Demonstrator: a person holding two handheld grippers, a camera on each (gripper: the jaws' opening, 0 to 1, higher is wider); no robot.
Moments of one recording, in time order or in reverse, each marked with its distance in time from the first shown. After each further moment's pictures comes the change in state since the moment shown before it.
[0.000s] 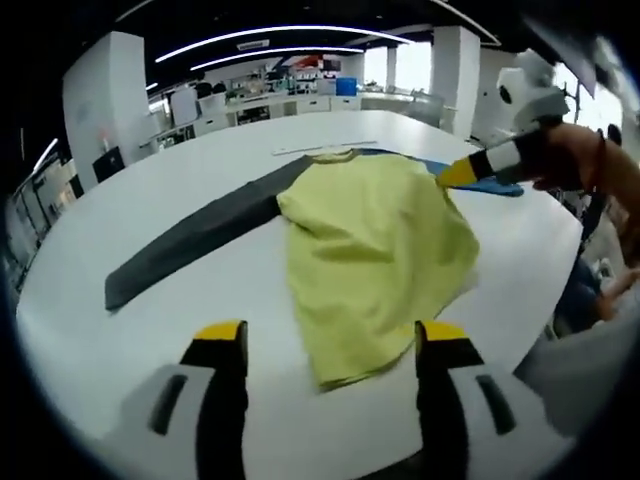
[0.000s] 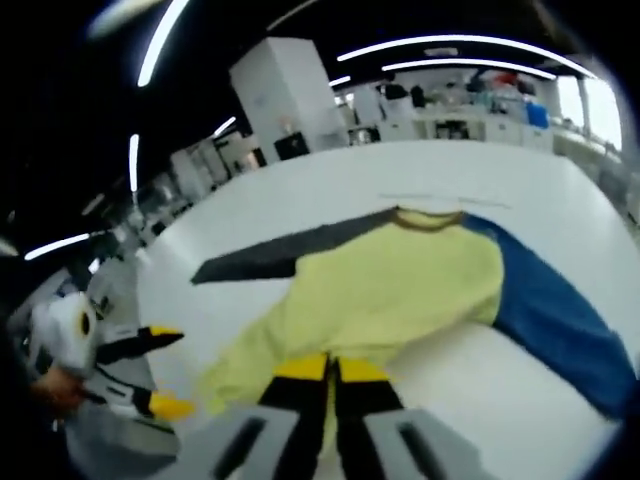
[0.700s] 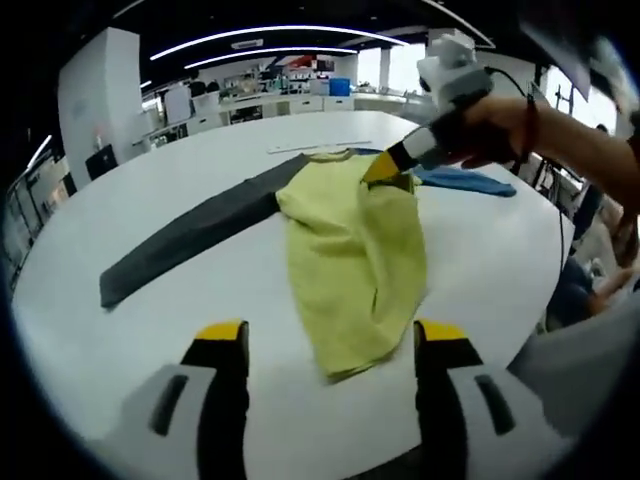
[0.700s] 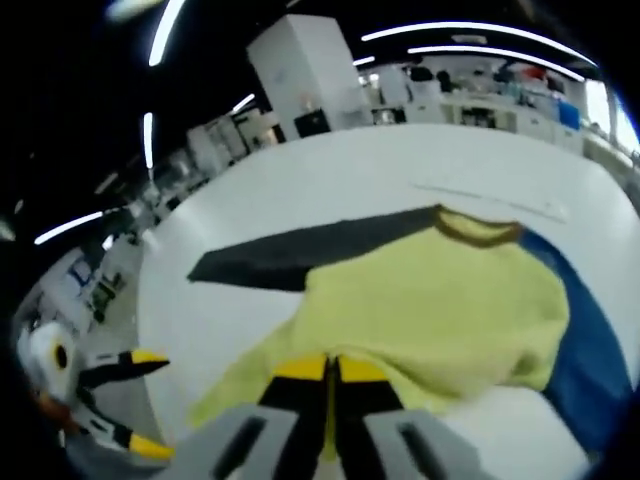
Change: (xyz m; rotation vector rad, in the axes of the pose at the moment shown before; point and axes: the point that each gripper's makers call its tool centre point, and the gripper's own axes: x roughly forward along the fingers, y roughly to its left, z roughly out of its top) left arm -0.004 0.003 -0.005 -0.040 -0.003 -0.038; right arm 0.074 0.008 0.019 -0.028 0.119 0.069
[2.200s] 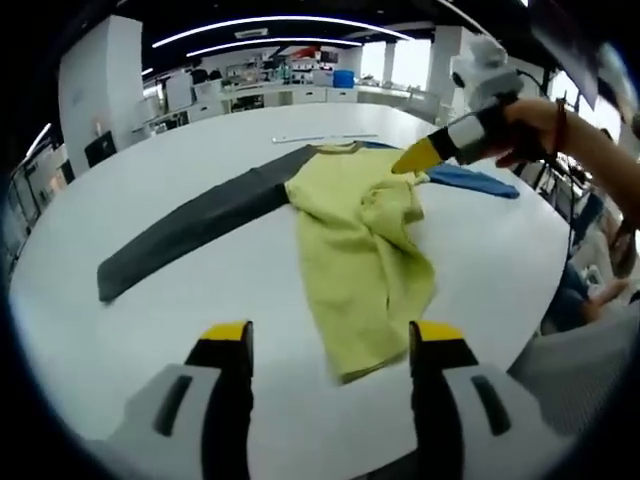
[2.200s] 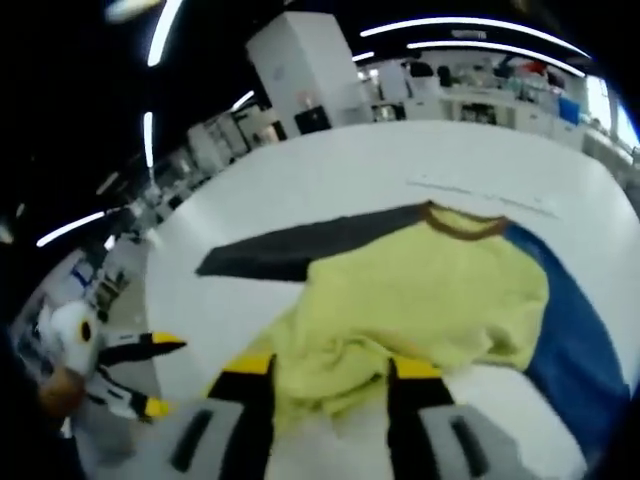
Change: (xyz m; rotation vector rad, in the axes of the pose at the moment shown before) left arm 0.004 0.015 -0.002 -0.058 0.040 -0.010; right arm -0.043 -0.003 -0.011 0.006 0.003 0.015
